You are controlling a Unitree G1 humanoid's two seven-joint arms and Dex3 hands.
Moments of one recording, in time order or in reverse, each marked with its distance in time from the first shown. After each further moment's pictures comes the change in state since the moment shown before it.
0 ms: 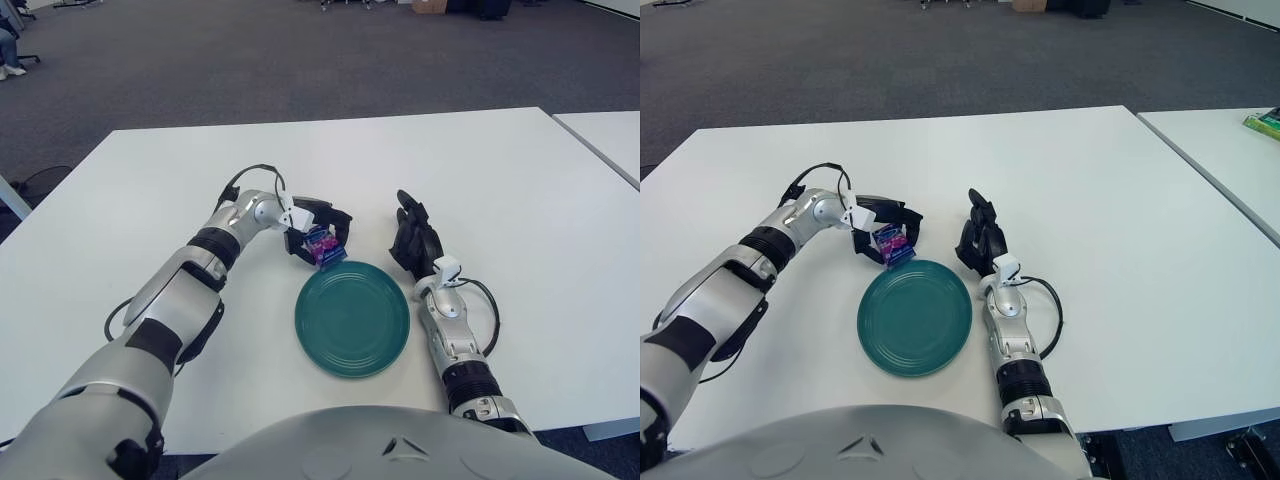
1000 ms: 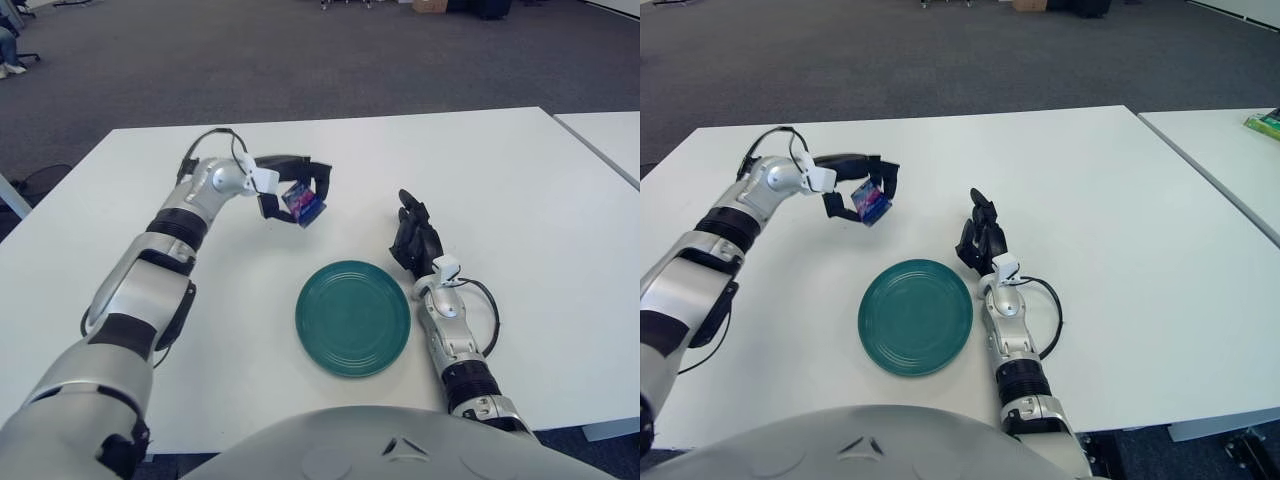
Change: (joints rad) left arm -0.043 0.149 0.220 -0.163 -0.159 -0.062 -0.028; right arm -0.003 0.002 -0.003 0.005 -0.003 0.000 -0.048
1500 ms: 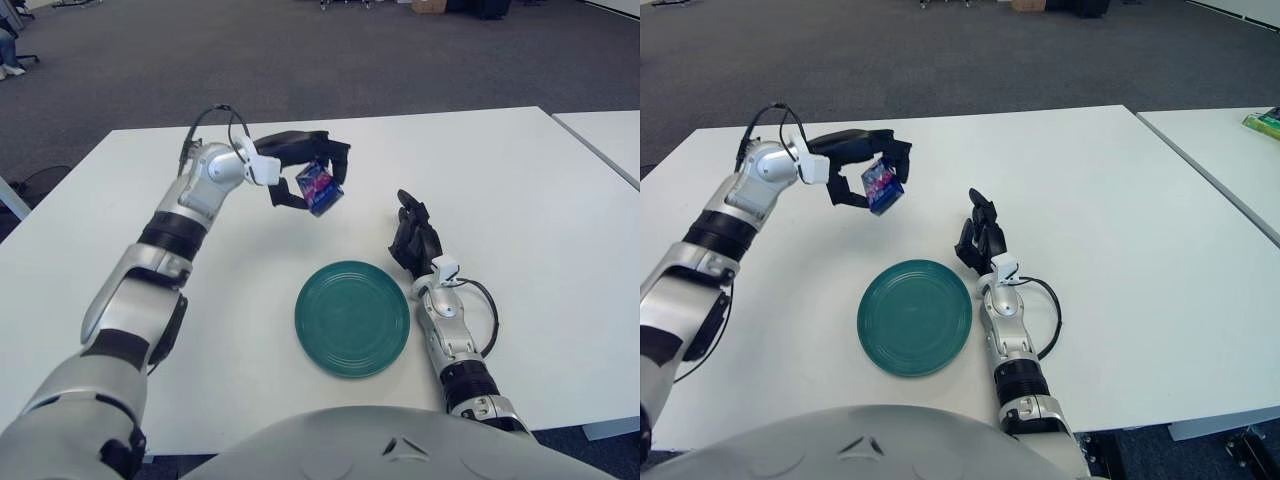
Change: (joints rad) left arm 0.147 0.003 0.021 -0.449 -0.077 0.162 -0.047; right arm 0.000 0.005 0.003 -0.002 0.000 0.000 -0.004
